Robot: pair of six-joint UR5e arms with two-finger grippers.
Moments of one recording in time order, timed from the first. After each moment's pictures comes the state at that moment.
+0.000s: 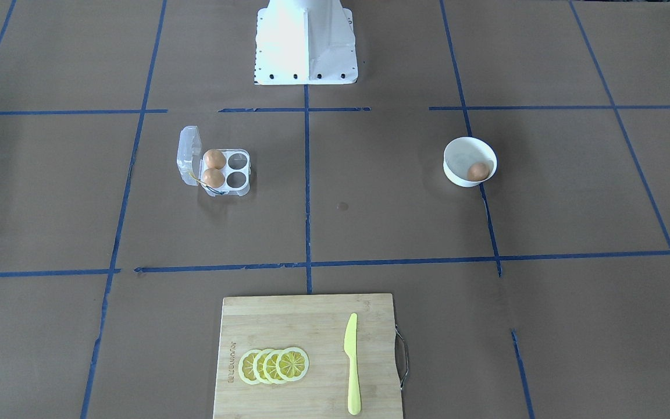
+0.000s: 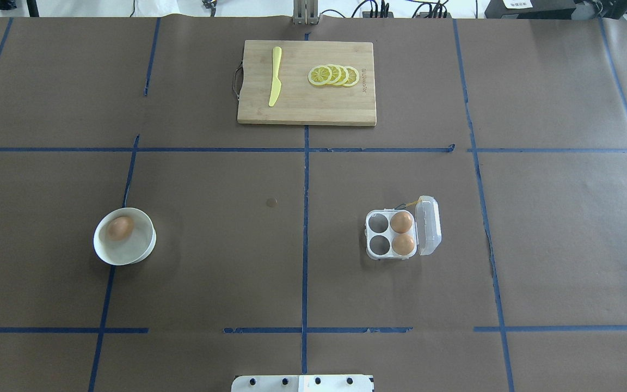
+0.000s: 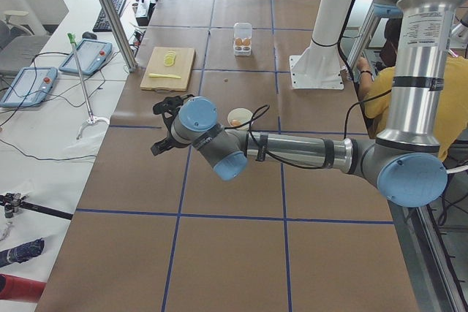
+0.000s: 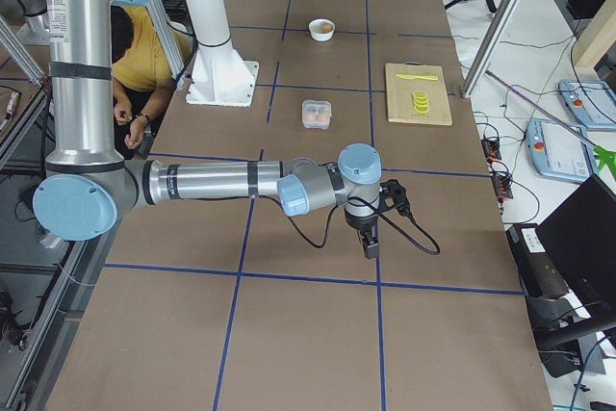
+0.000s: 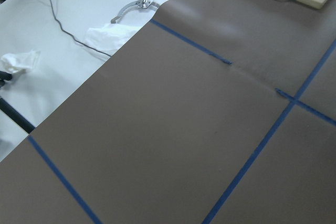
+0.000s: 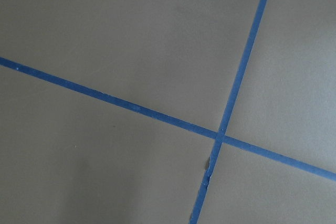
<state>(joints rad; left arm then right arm) -1.41 -1.63 -1.63 -2.45 -2.47 0.03 1.44 -1.60 1.66 -1.32 2.27 -0.01</state>
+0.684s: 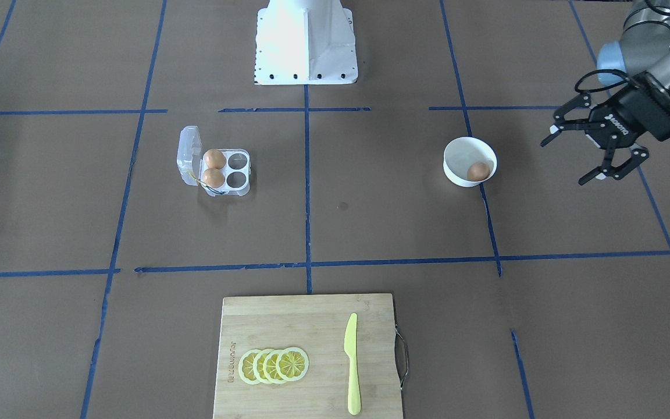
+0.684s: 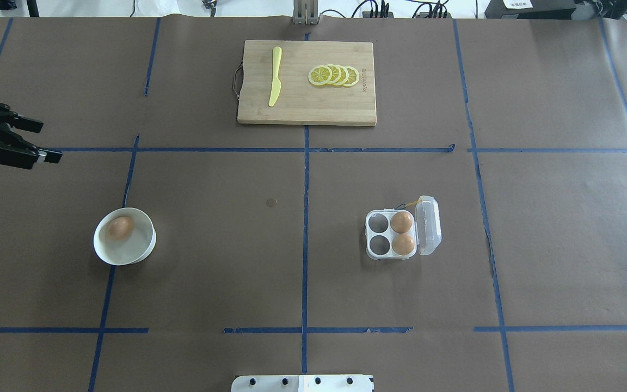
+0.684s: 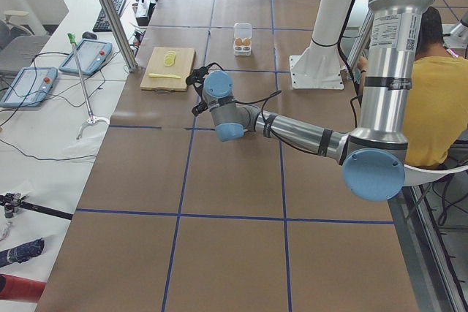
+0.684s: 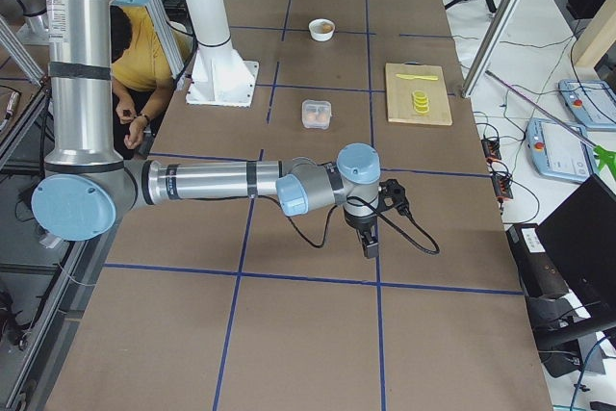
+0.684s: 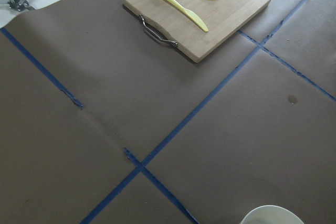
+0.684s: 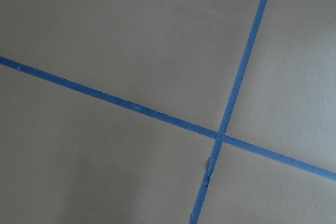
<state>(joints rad) -1.05 -1.62 -1.76 -2.56 -2.34 -0.42 1.44 -1.60 1.66 -1.31 2.27 -0.01</state>
